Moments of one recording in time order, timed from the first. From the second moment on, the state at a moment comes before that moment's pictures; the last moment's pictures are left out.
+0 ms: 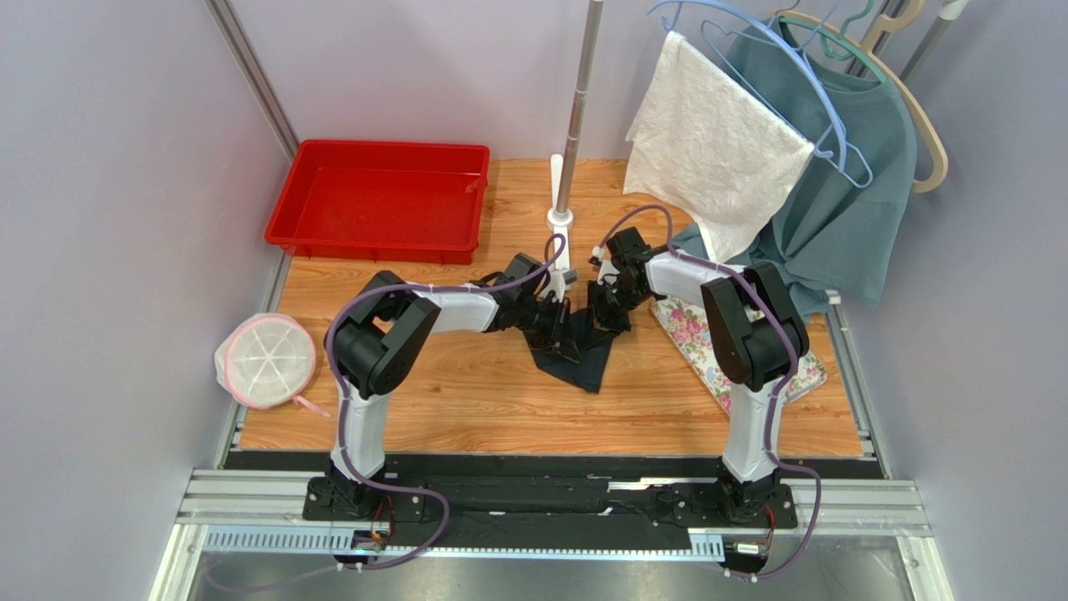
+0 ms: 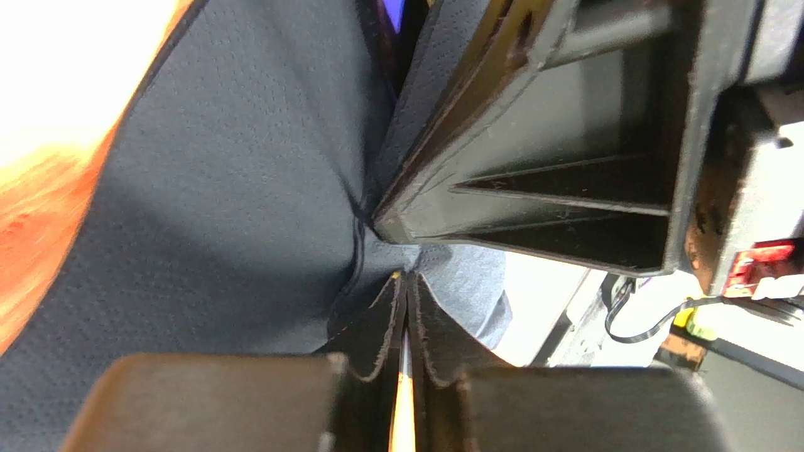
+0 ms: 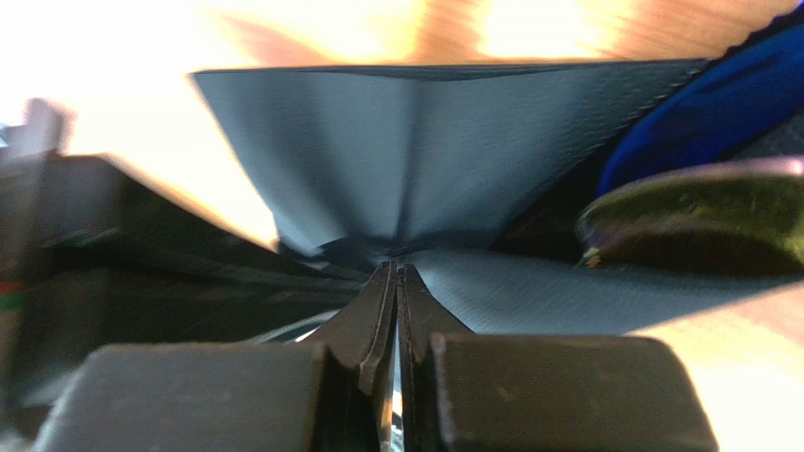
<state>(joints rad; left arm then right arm) -0.67 2.01 1.14 -0.04 0.62 -0.51 0.41 1.99 1.26 -0.59 -0.54 0.40</state>
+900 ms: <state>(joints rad) -0.70 2.01 1.09 0.02 0.66 -0.57 0.41 2.02 1.27 -0.58 -0.62 0.34</state>
